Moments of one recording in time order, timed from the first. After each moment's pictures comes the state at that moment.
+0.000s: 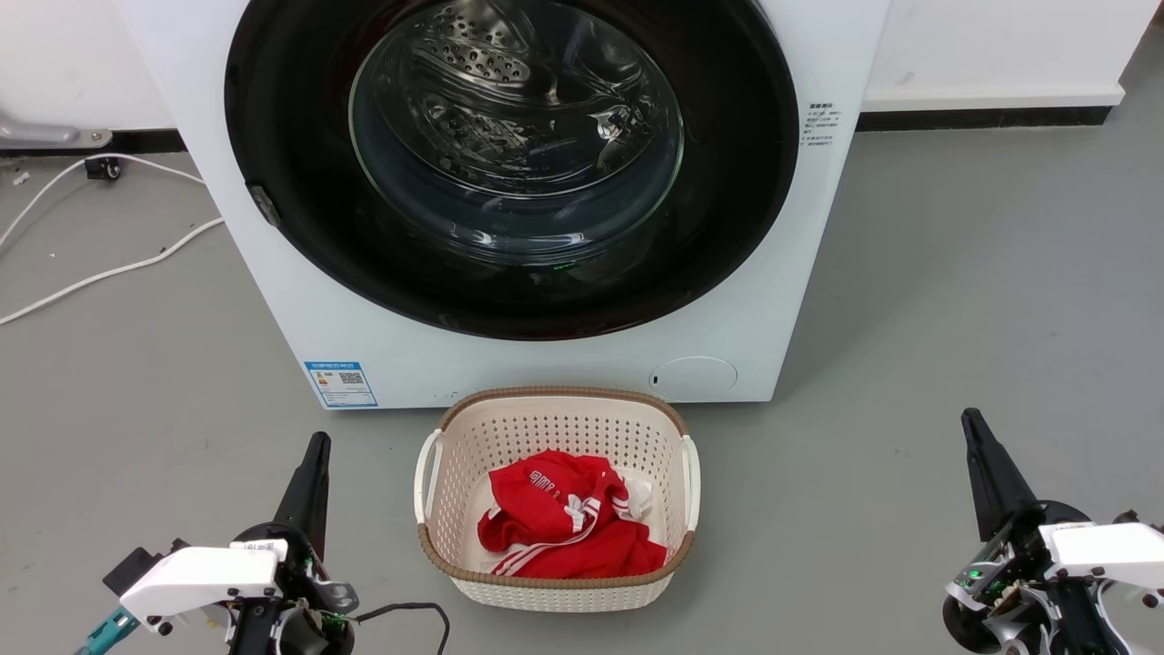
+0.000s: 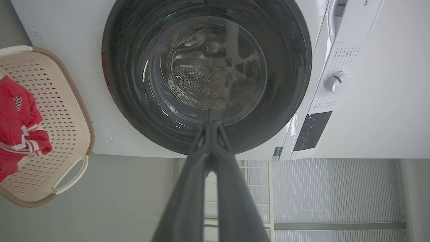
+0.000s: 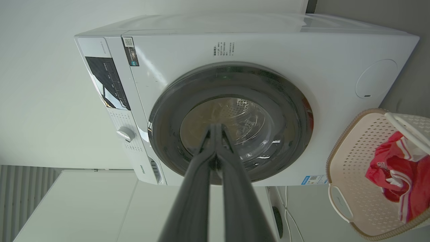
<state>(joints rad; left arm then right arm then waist) -0.10 0.05 0.11 0.25 -1.61 -0.13 0.11 -0.10 -0.05 -0.11 0.25 1.61 0.13 0.11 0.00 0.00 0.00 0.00</state>
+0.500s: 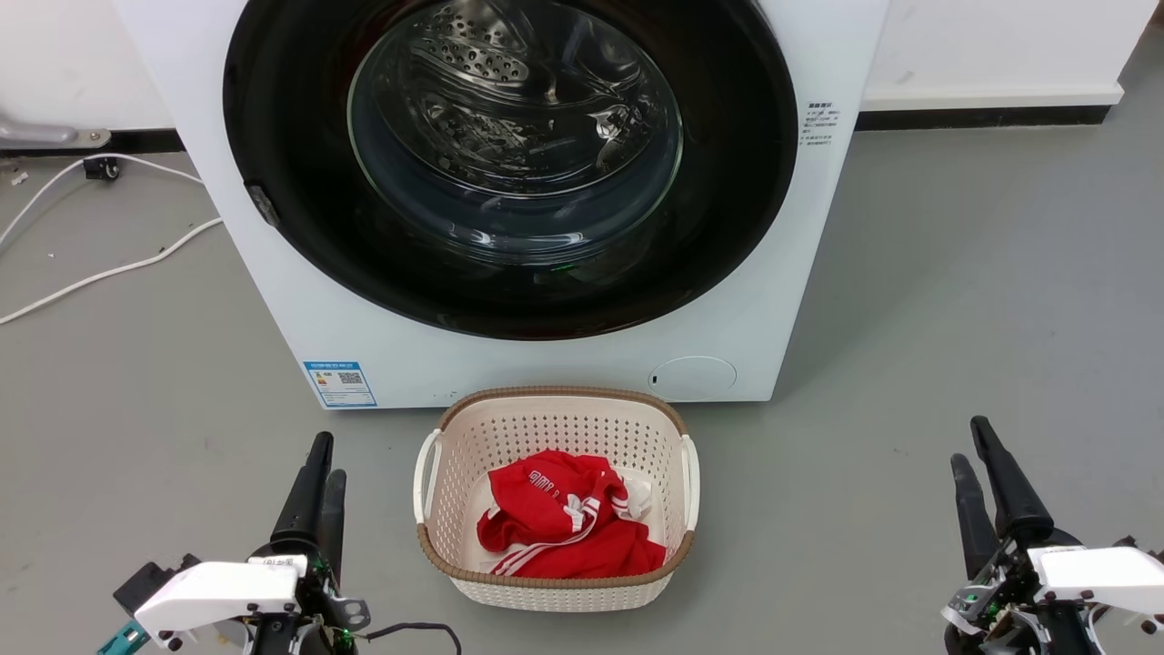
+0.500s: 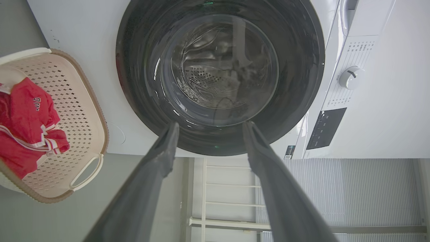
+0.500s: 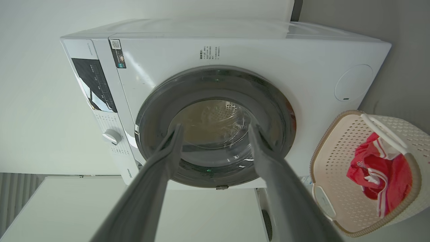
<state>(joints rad) -0.07 0.05 0.08 0.24 -1.57 -0.13 0.07 -0.06 -0.05 -0.10 0.24 1.58 0.13 0.07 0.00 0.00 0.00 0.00</state>
